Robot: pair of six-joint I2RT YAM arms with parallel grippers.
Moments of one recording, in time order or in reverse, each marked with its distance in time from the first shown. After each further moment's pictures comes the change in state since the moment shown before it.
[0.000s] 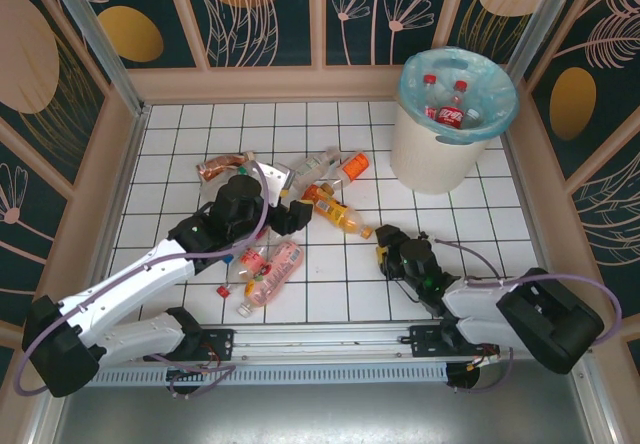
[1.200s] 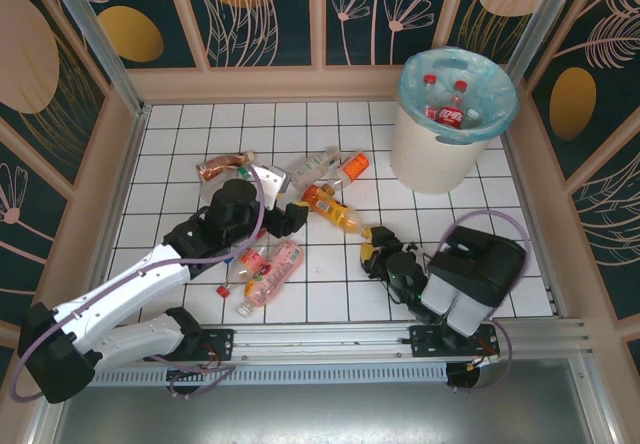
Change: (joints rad) left arm 0.000 -0.039 -0.031 -0.002 -0.034 0.045; right arm 0.193 0.392 -0.017 0.526 0.262 0.305
